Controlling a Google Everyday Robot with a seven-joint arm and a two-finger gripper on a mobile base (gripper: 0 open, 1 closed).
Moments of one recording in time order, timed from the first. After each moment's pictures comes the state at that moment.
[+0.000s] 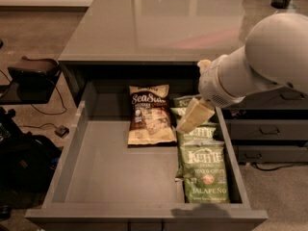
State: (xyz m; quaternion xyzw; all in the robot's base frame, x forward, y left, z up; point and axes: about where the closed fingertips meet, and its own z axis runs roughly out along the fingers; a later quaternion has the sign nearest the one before) arm 0.522 -0.094 0.864 -0.57 0.76 0.01 0.33
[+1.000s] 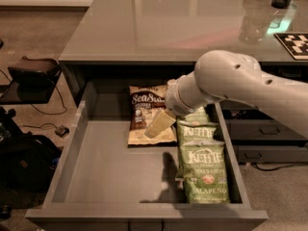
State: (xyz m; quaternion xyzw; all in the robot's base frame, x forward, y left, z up) arm 0.566 -0.019 0.776 -0.55 0.77 0.09 0.32
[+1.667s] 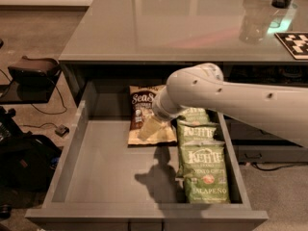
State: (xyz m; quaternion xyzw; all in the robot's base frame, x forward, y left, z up) arm 0.607 -0.001 0.705 -0.53 0.80 0.05 0.28
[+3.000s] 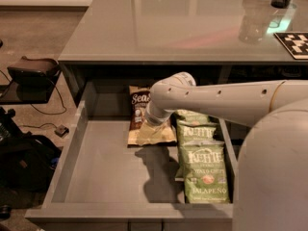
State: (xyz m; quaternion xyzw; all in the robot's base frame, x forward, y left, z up) arm 0.648 0.018 0.609 -0.54 0.81 0.03 0.22
